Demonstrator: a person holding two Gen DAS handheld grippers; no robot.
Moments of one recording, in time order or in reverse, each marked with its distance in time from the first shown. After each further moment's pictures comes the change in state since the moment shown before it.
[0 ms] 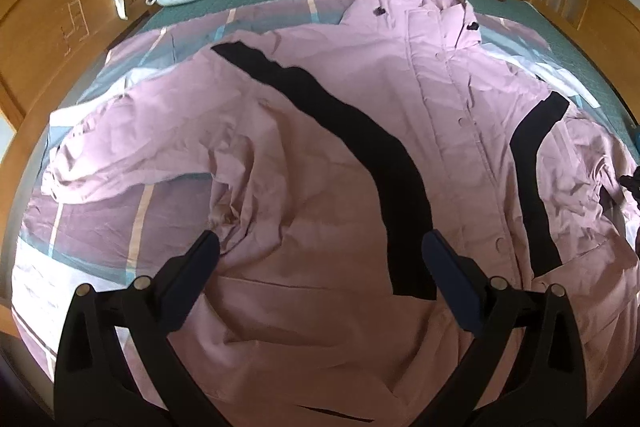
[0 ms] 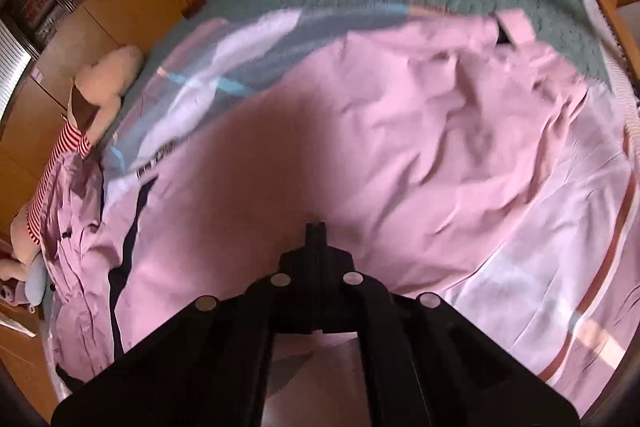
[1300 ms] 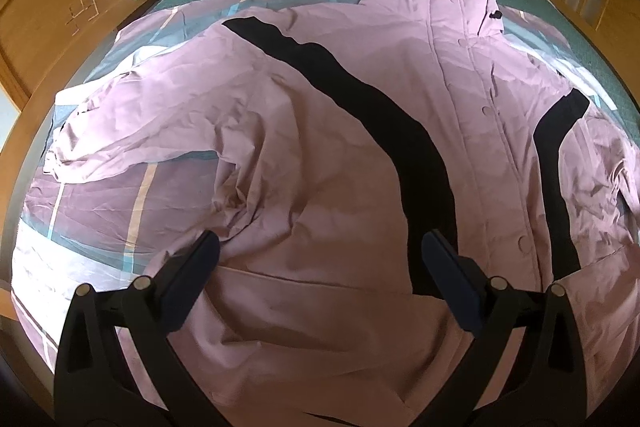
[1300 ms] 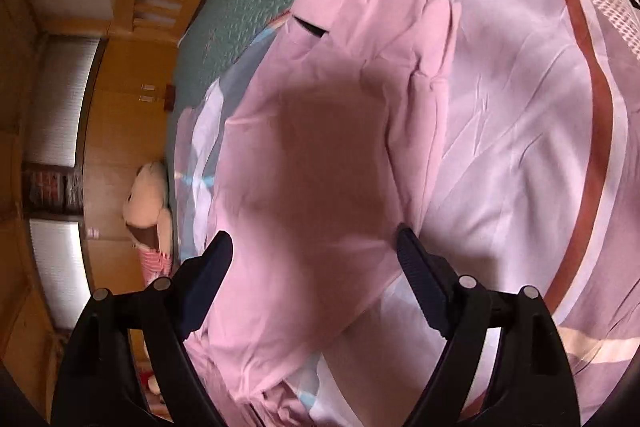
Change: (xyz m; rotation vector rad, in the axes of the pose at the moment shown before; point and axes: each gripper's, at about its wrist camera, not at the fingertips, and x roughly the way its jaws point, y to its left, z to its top) left arm 0.017 0.002 -0.004 -0.030 0.041 0.045; right arm 0.011 -0.141 0.025 0.590 0.145 0.309
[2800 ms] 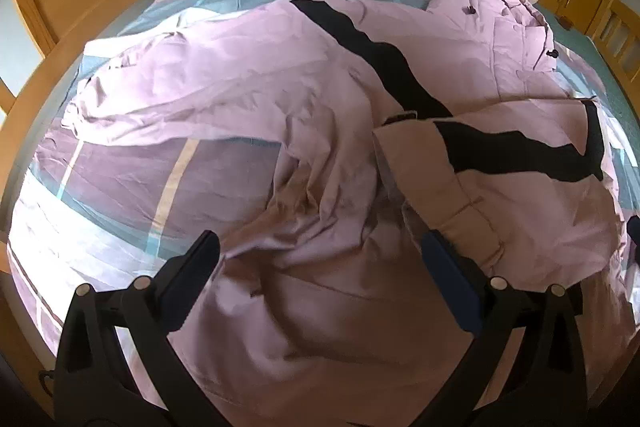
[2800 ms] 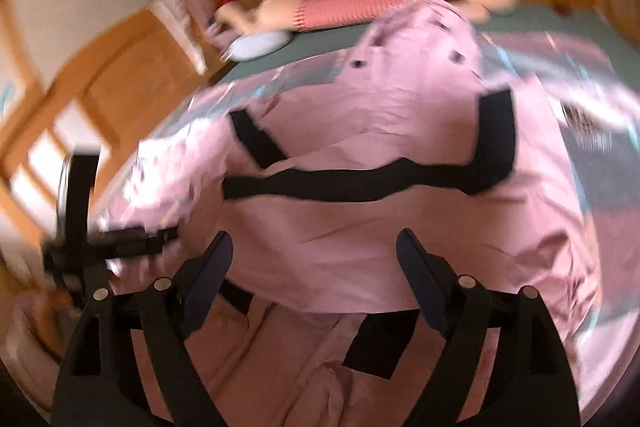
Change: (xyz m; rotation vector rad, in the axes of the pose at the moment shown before) left arm 0.007 0.049 0.013 -0.185 0.046 0.052; right arm 0.032 0.184 -0.390 -1.364 0.479 0.311
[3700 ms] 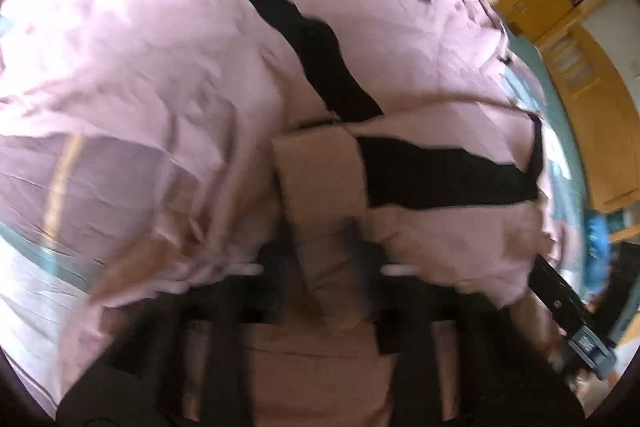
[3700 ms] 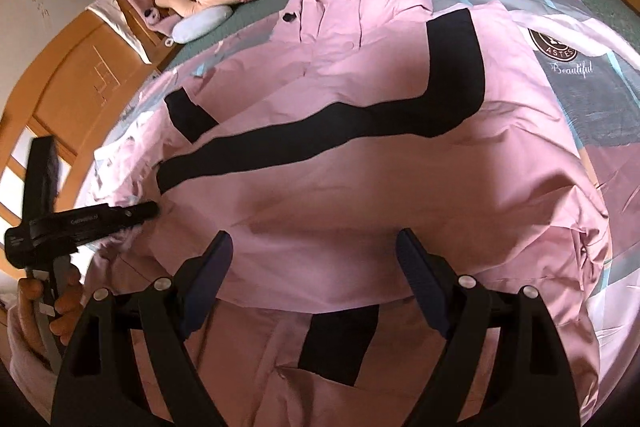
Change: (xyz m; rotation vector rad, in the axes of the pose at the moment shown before) left arm 0.038 -0.016 0.027 -0.068 0.097 -0.312; right arm 0.008 -0.010 -0.034 0.091 0.123 -0.133
